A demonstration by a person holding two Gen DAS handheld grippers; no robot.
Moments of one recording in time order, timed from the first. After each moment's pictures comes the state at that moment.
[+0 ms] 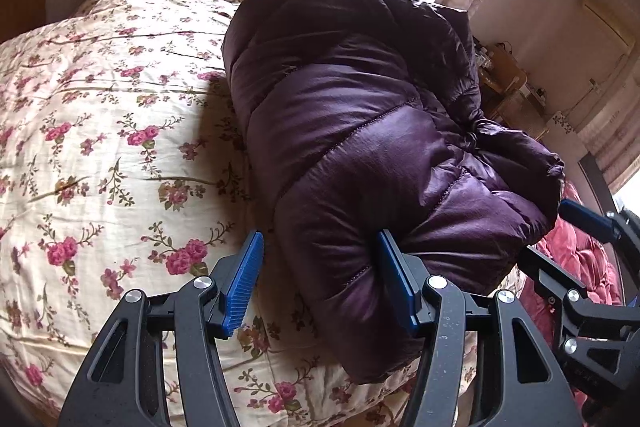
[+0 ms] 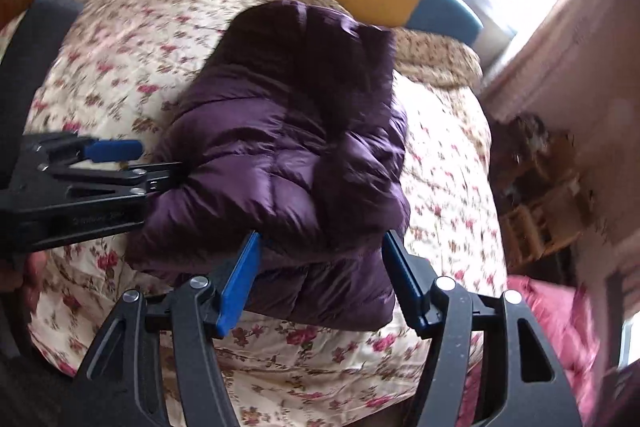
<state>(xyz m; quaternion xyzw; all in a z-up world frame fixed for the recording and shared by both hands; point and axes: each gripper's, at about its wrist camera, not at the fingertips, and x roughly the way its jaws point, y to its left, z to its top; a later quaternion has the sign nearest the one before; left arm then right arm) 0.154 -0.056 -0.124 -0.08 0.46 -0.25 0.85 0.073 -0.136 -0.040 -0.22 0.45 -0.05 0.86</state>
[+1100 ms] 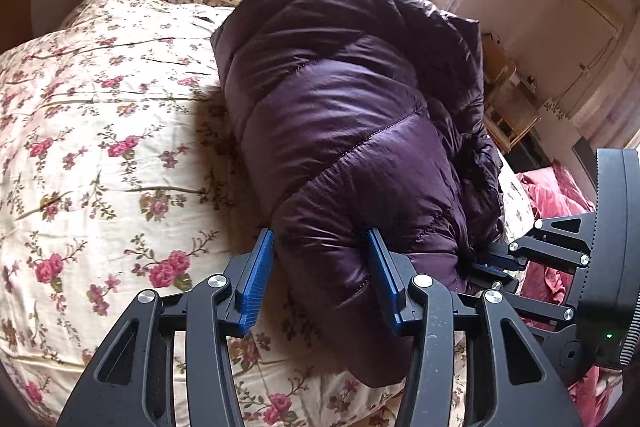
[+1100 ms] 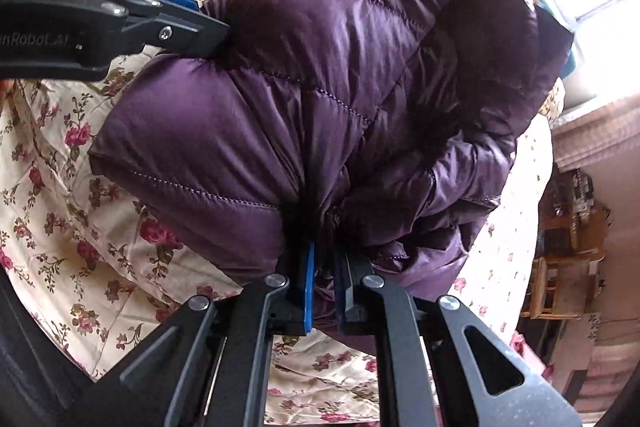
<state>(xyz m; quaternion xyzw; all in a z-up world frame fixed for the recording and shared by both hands) 0.159 -0.068 -0.129 -0.07 0.45 -0.27 0.85 0.097 -0.175 -0.127 -0.31 0.54 0.07 0.78</state>
